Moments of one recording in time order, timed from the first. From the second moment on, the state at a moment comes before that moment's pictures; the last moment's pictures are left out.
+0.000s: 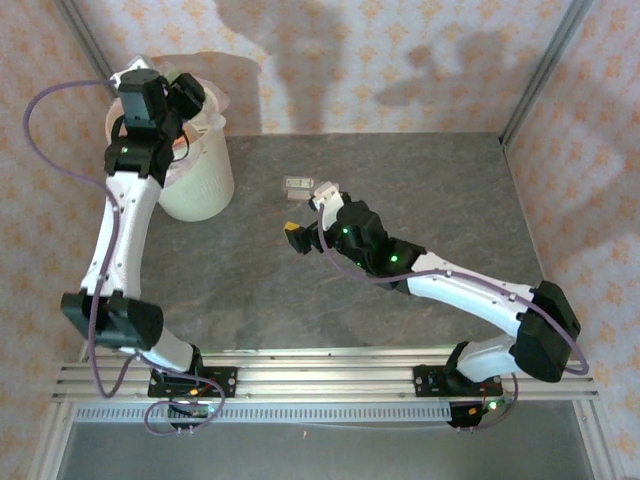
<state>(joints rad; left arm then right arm) 0.03 1.58 1.83 -0.52 -0.10 -0.65 0.92 1.35 1.01 0.02 0.21 0.06</state>
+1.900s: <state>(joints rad) -0.46 1.58 1.68 -0.61 -0.22 -0.87 0.70 1.10 0.89 -0.19 0.56 0.53</state>
